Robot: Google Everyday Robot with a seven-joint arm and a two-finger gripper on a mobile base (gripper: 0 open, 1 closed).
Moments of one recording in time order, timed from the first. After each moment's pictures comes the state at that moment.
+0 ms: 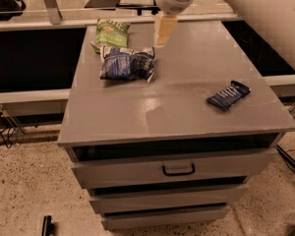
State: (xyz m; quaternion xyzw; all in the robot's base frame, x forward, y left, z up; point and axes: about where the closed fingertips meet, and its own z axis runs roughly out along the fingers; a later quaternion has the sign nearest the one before) arm 0.736 -0.027 1.005 -0.71 0.55 -0.20 0.39
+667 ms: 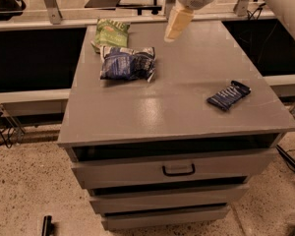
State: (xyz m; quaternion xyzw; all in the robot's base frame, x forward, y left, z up) arm 0.738 -0.072 1.023 -0.67 0.58 -0.16 0.44
